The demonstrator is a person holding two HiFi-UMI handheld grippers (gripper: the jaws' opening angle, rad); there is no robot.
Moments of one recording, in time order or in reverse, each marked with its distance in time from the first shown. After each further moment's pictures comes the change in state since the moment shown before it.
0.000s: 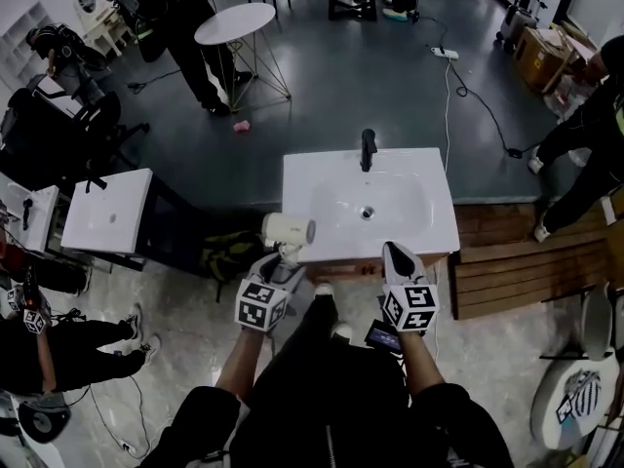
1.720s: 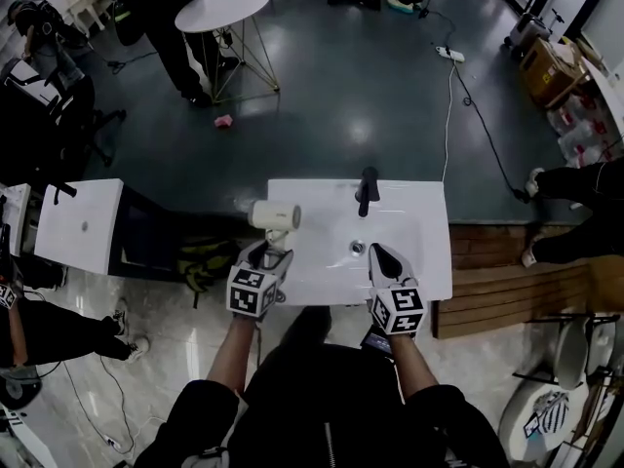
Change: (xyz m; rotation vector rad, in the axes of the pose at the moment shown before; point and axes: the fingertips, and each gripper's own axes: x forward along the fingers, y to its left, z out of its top) left arm 0.135 0.112 0.069 -0.102 0.020 0.045; right arm 0.152 -0.045 0.030 -0.064 0.122 0.043
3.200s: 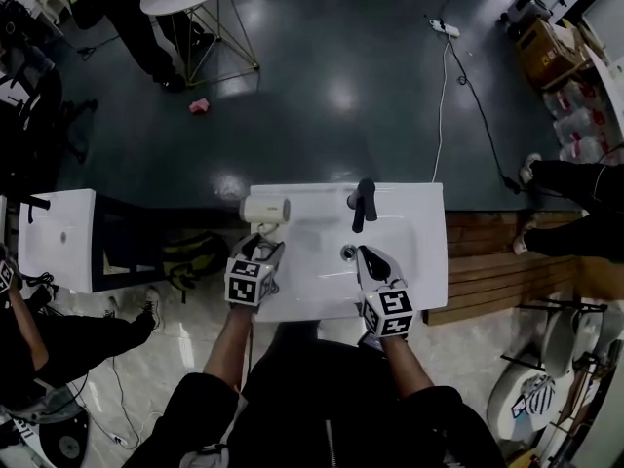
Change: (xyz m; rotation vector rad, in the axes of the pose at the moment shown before) left arm 0.097 0.055 -0.018 -0.052 0.134 0.003; right arm 0.068 -0.013 -0.011 0.024 0.144 0.004
